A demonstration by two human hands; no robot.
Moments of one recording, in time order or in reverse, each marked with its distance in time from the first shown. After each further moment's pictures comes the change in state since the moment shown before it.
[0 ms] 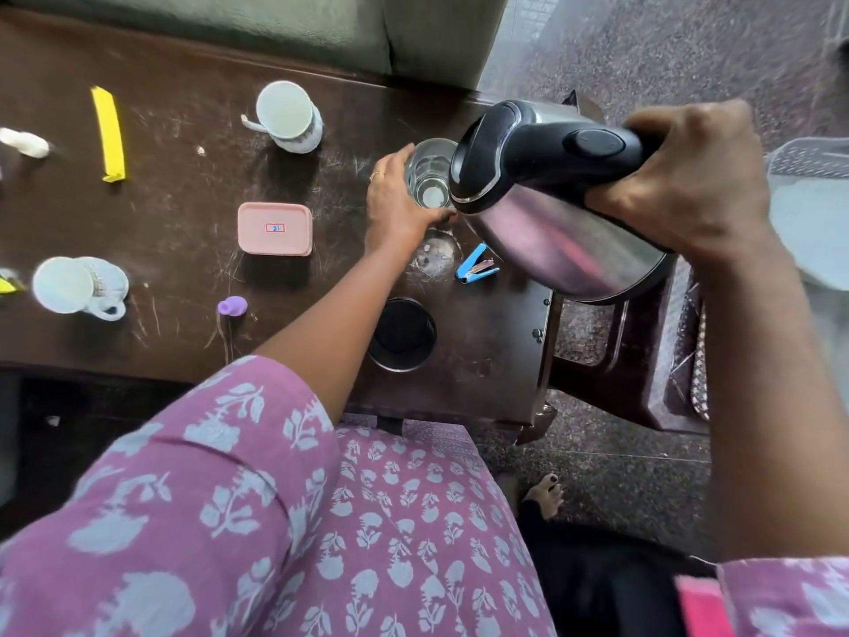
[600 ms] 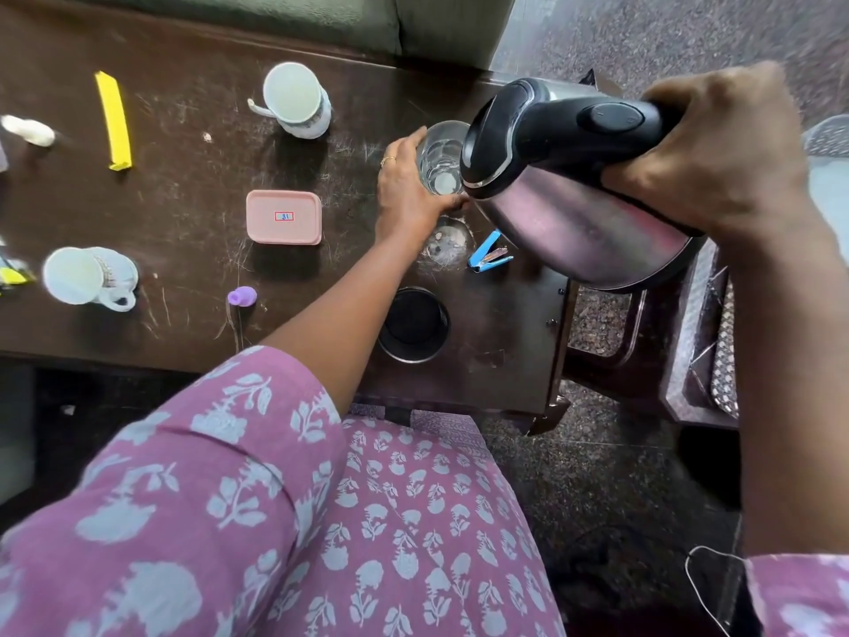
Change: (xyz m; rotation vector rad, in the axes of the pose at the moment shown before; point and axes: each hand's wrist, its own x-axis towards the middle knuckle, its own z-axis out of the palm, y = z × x) left_hand 0.001 -0.005 0.001 0.000 0.002 0.019; right_hand 0.005 -0.008 -0.001 -0.036 -0.060 -0.032
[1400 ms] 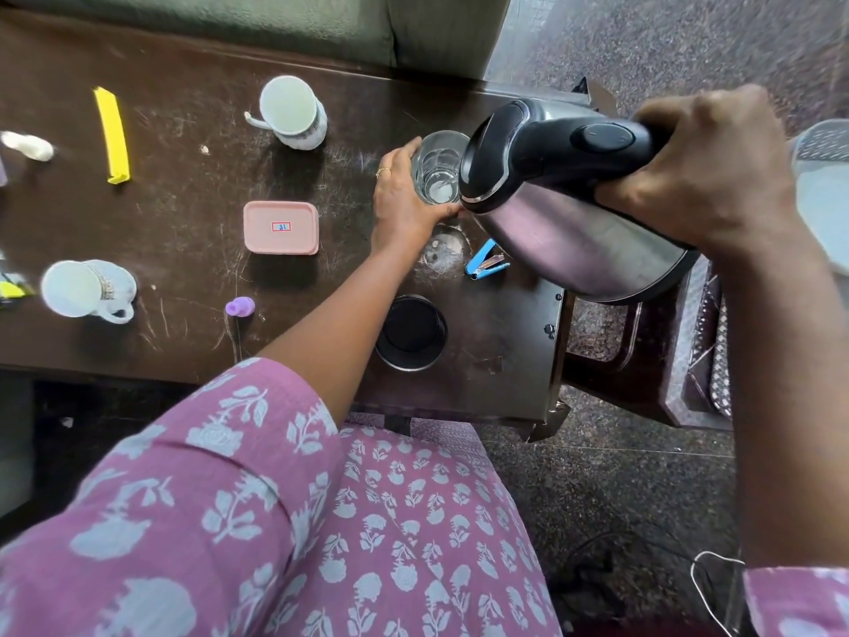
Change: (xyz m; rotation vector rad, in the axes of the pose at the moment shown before) left_hand 0.000 -0.003 0.002 -0.012 0.010 0.009; right_hand -0.007 -0.001 0.002 -0.029 0.010 0.021
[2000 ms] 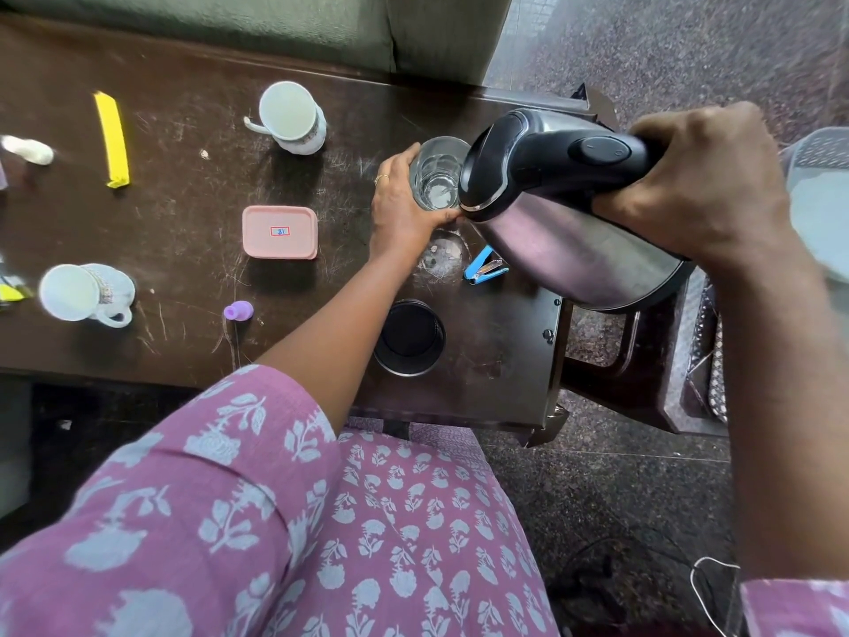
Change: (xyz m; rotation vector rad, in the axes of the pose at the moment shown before) left_hand 0.000 -0.002 0.001 -0.006 0.001 0.008; right_hand -0.001 0.000 0.001 0.033 -0.044 0.028
